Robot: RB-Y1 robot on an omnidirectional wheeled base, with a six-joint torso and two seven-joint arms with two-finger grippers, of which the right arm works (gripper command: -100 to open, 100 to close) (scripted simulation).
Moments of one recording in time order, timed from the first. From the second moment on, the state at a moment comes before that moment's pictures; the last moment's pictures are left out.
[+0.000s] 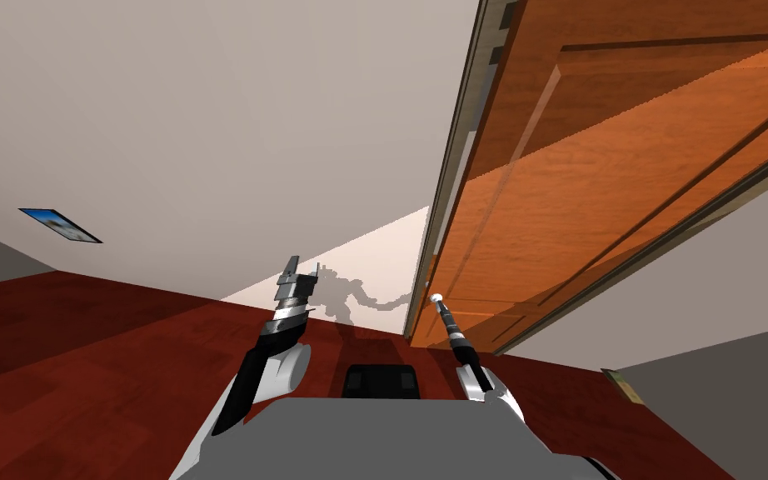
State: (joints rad) arm -0.06 -0.31 -0.04 -0.58 -0.02 -0.93 0.17
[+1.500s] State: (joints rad) arm -0.08 -0.31 0.03 -0.56 -0.13 -0.93 -0.18
